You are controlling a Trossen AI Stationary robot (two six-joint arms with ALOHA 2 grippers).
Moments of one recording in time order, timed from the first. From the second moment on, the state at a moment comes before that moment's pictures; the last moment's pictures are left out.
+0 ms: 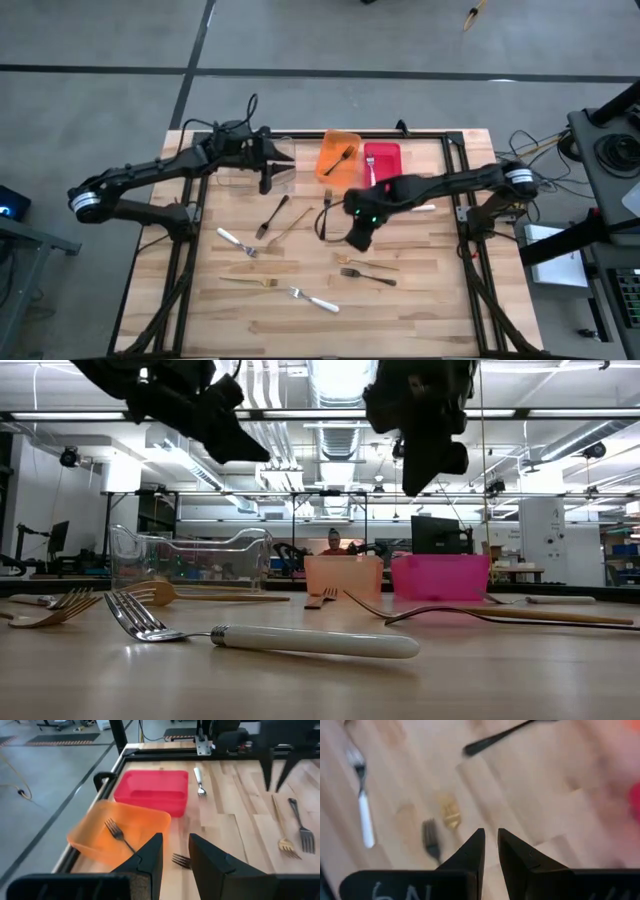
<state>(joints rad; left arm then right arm) 0.54 1.16 0.79 -0.06 0.36 0.26 0.03 1.65 1.33 -0.86 -0.09 0.56</state>
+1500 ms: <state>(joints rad) 0.53 0.95 0.70 -0.09 0.36 0.15 0.28 1.96 1.33 -0.86 0.00 0.45</state>
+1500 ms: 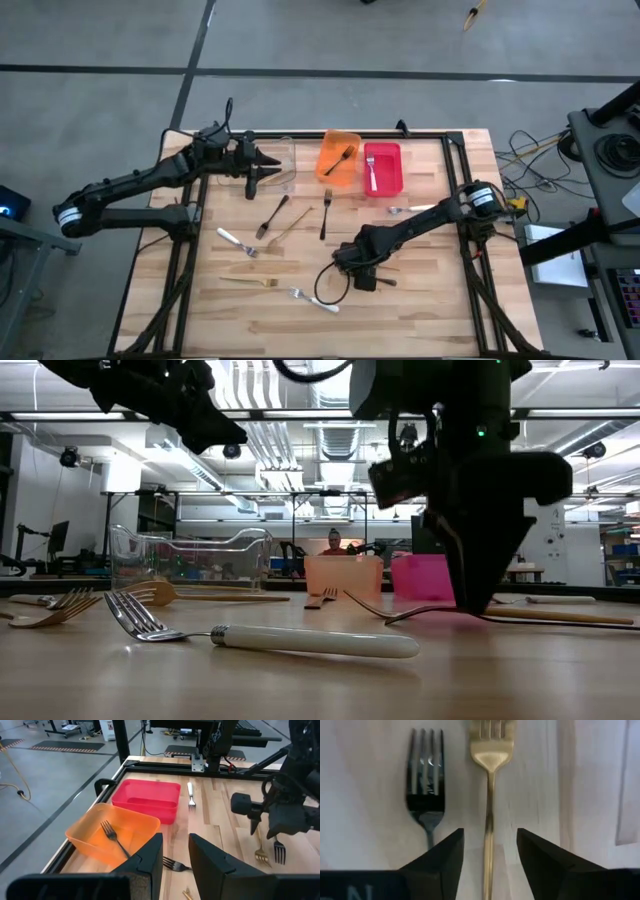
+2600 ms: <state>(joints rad) 0.53 0.95 0.71 -0.08 0.35 0.24 0.24 1.91 1.32 -0.82 0.02 0.39</state>
